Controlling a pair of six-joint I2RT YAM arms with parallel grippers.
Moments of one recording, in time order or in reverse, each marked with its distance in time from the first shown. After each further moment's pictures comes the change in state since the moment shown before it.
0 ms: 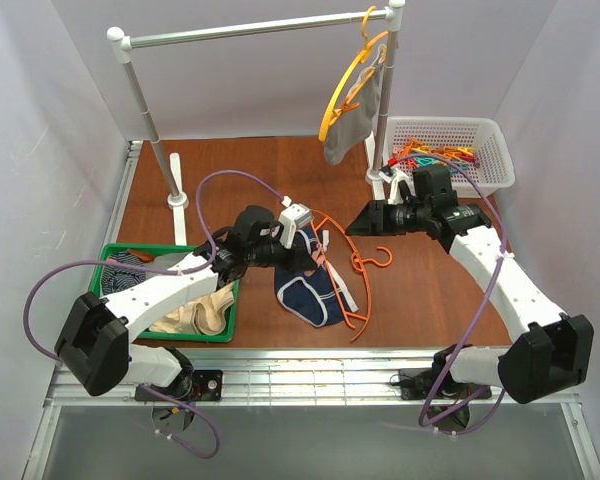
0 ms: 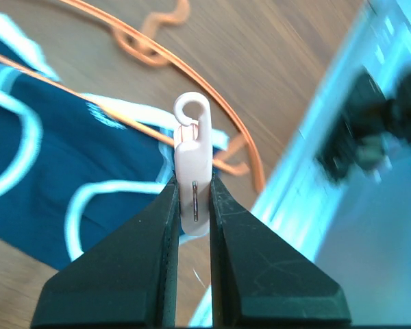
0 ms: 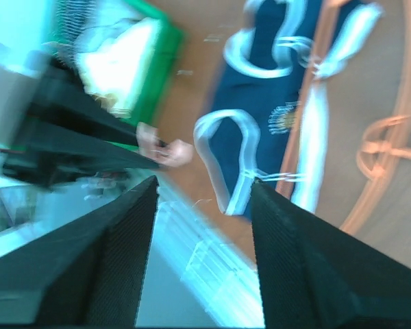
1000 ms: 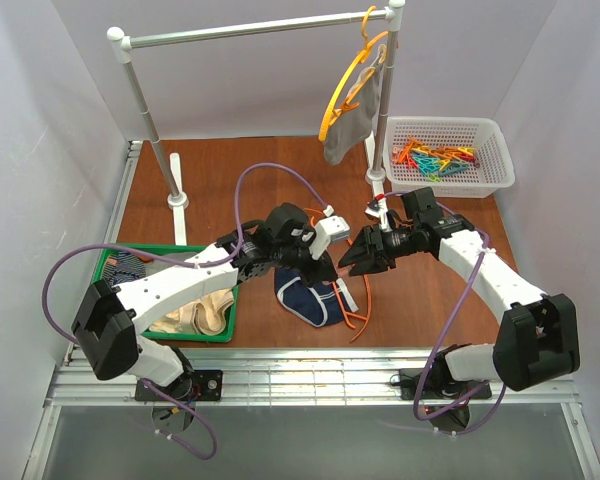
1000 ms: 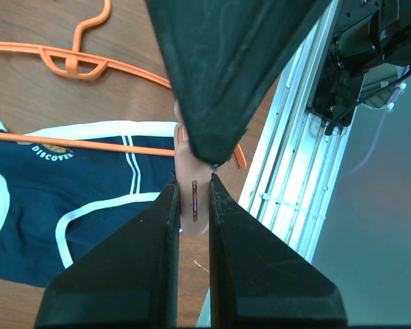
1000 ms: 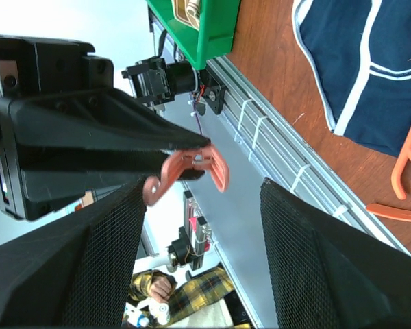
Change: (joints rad) left arm -0.174 0.092 0.235 -0.260 0.011 0.262; right arm -0.022 0.042 -0.158 -0.069 -0.434 0.172
